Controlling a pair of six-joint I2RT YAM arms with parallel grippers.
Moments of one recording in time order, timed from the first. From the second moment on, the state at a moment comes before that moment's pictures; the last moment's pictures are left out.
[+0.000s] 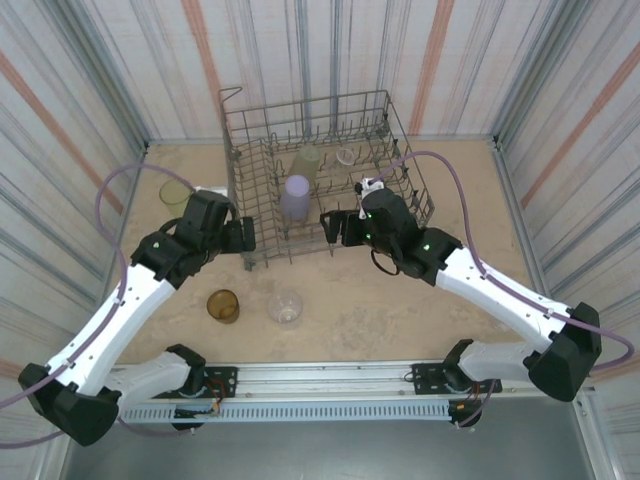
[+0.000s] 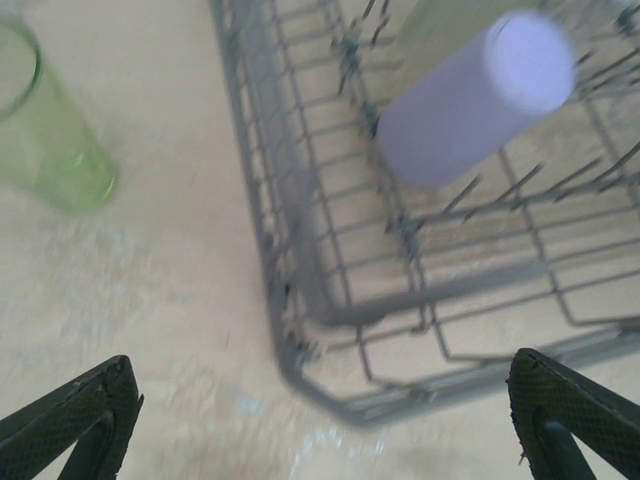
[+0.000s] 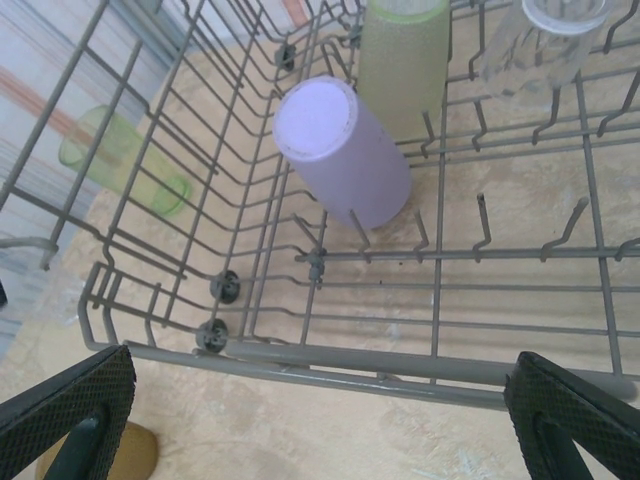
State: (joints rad) left arm -0.52 1.03 1.09 -0.90 -0.27 -0.43; right arm 0.81 1.22 1.08 -0.39 0.16 0.59
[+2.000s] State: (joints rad) left arm -0.70 1.00 0.62 -0.90 -0.26 -0.88; right arm 0.77 1.10 0.97 -0.38 0.19 0.59
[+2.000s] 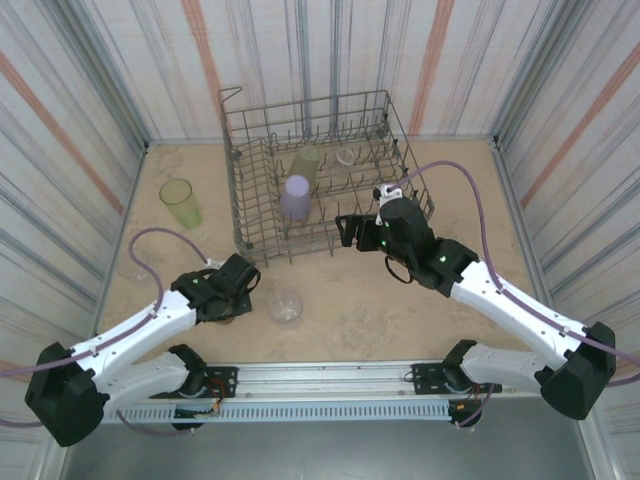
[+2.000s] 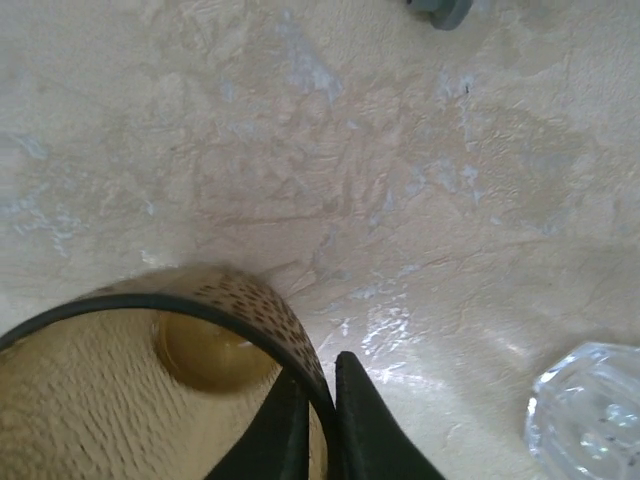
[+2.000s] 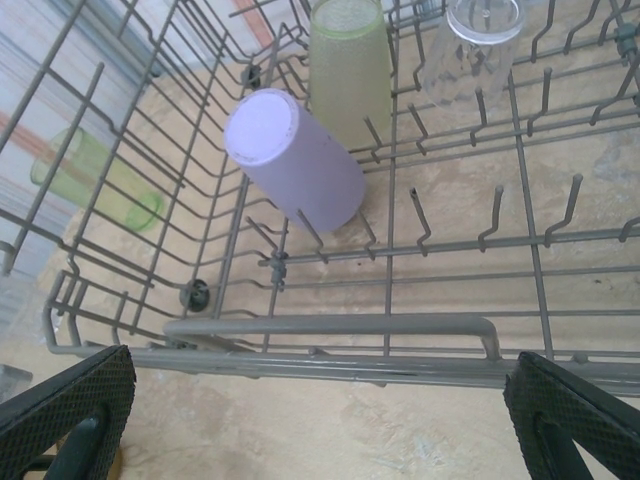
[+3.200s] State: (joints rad) left arm -0.63 1.01 1.09 -1.16 -0.42 -0.67; right arm 0.75 1.06 0.95 -0.37 0.18 0.59
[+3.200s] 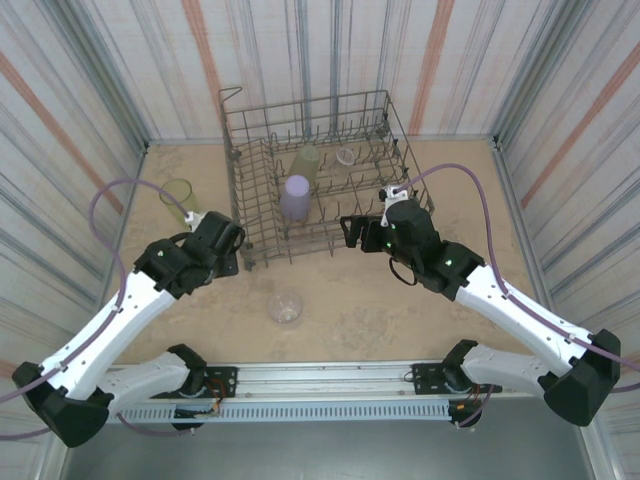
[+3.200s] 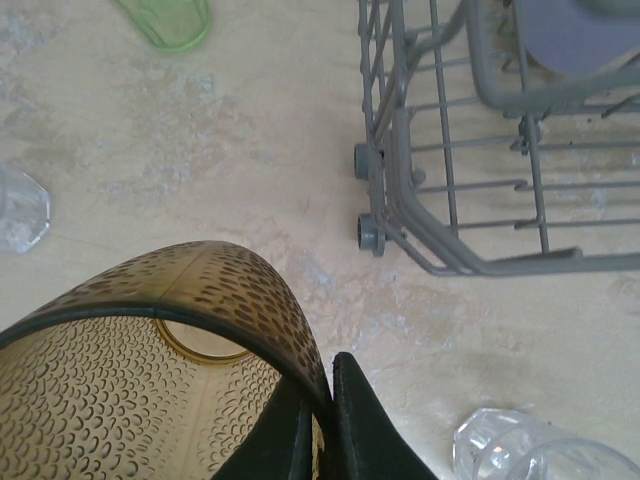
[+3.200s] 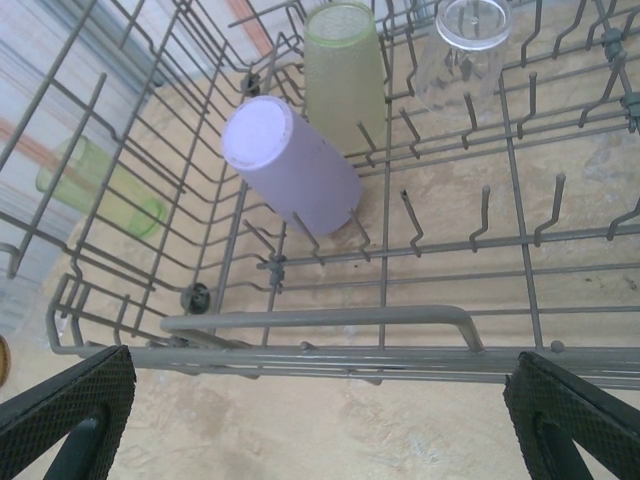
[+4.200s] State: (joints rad) left arm -0.42 1.24 1.43 -0.98 -0.11 -0.41; right arm 0.63 1.15 0.96 -0.33 -0.02 0.65
